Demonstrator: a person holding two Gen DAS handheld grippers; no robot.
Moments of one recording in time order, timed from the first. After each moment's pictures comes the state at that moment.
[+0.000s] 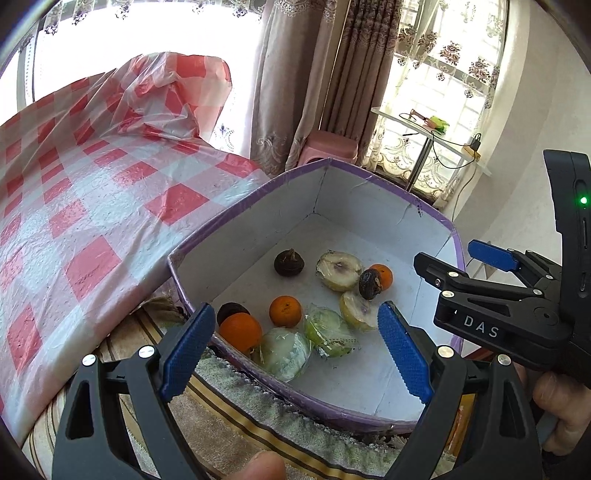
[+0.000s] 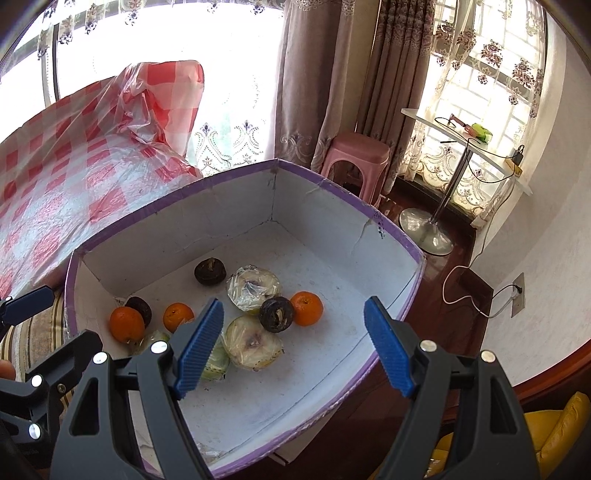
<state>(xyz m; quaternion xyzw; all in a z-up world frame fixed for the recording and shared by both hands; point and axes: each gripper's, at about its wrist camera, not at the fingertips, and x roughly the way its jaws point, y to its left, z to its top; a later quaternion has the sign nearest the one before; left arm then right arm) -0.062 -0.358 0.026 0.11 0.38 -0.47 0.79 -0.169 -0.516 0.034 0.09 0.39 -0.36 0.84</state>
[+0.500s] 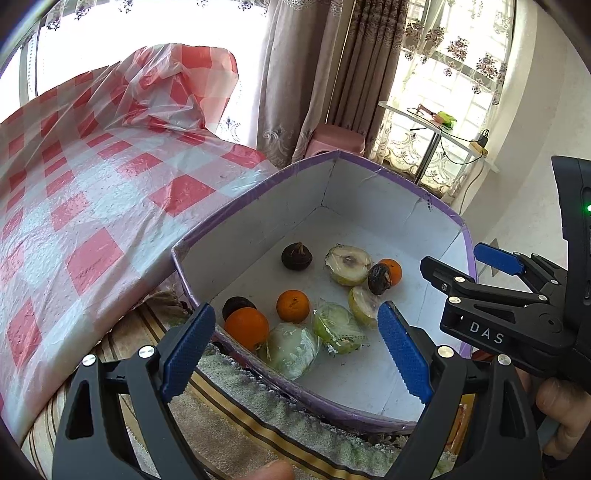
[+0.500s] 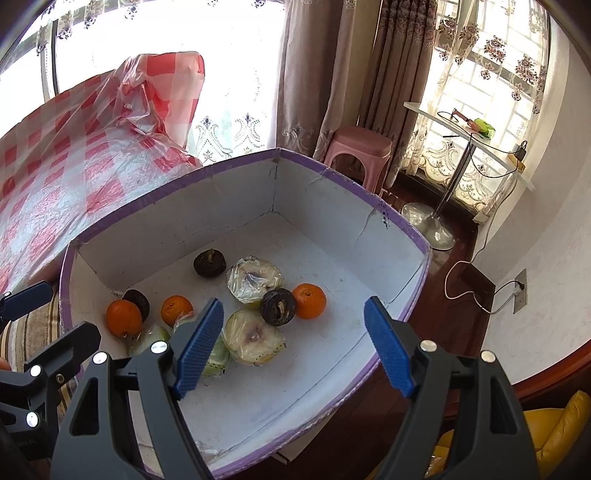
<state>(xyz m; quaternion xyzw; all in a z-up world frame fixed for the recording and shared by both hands) -0.058 -0.360 0.019 0.12 0.39 -0.46 0.79 -0.168 -0.518 0.023 0.10 0.40 -0.36 0.84</state>
